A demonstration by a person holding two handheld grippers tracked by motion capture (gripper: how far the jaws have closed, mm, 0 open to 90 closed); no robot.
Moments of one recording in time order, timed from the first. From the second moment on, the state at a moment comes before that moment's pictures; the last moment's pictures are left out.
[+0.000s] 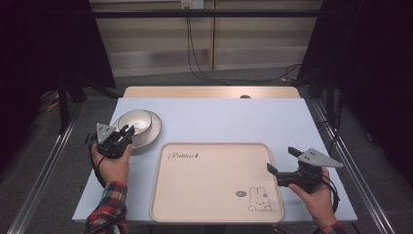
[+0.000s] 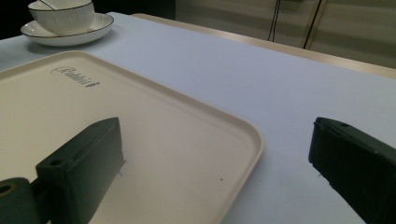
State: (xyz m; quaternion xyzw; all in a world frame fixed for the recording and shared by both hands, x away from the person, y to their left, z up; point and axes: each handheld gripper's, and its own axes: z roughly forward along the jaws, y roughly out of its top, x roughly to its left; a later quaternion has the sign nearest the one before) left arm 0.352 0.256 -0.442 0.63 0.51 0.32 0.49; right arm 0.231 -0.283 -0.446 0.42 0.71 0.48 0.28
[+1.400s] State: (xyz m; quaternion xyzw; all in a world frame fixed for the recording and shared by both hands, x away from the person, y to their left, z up) left arm 0.414 0.245 -0.426 0.61 0.50 0.33 0.52; right arm 0.231 -0.287 -0.448 0.43 0.71 0.49 0.27
